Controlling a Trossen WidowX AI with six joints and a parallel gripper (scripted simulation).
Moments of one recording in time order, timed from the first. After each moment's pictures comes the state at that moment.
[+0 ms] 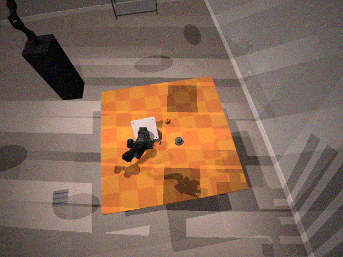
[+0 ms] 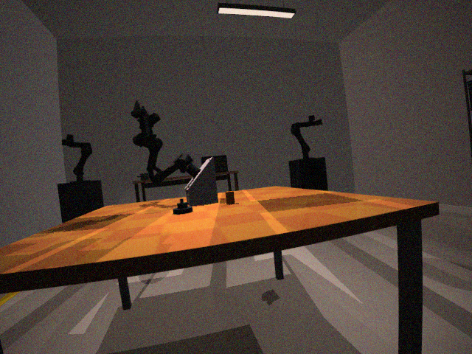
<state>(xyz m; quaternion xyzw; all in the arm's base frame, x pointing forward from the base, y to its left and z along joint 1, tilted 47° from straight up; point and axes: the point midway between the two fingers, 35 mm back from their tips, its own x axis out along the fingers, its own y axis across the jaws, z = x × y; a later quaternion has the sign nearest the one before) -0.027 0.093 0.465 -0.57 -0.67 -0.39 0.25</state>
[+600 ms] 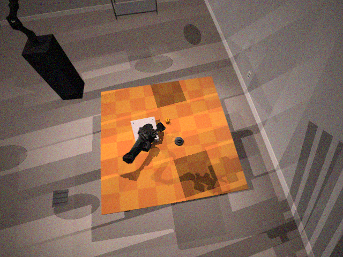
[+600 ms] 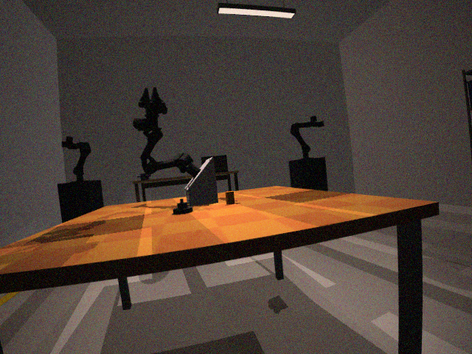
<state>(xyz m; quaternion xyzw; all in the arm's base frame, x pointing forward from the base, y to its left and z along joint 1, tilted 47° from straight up) 0.085 0.183 0.443 -0.61 -0.64 -0.01 0.47</state>
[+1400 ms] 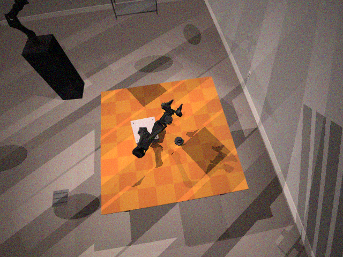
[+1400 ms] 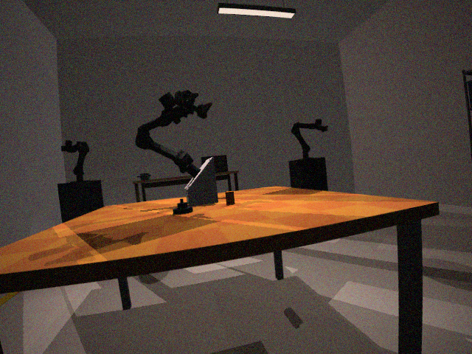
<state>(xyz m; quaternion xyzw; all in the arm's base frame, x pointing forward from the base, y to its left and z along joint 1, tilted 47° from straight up) 0.259 0.286 0.217 -0.46 0.00 0.43 0.78</state>
